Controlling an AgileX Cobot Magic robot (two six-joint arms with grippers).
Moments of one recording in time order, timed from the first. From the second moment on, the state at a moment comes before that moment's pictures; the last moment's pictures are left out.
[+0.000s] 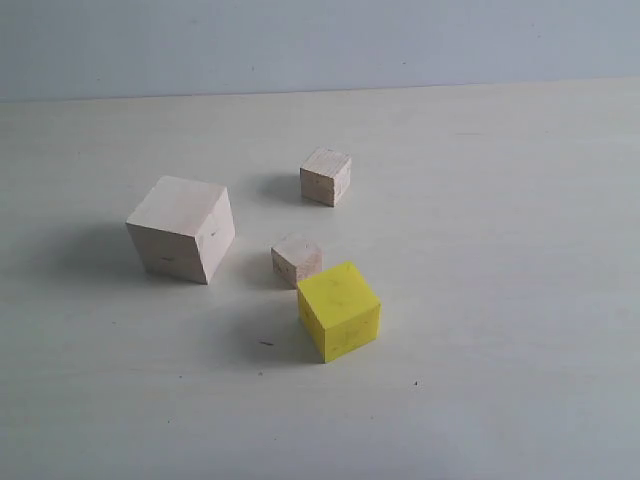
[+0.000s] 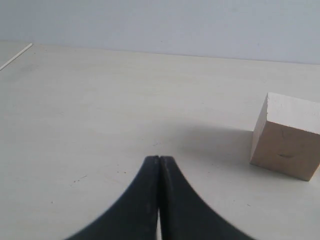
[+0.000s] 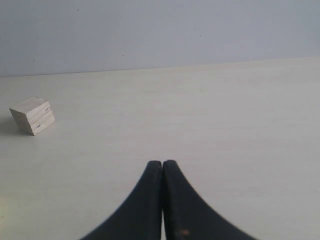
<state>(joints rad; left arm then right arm) -0.01 0.00 0.00 0.10 0.37 -0.15 0.05 0.01 -0.01 0.05 0.34 0.01</state>
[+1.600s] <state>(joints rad) -0.01 0.17 -0.36 0.11 0.08 -0.26 0.05 0.09 -0.25 0.03 -0.19 0.23</state>
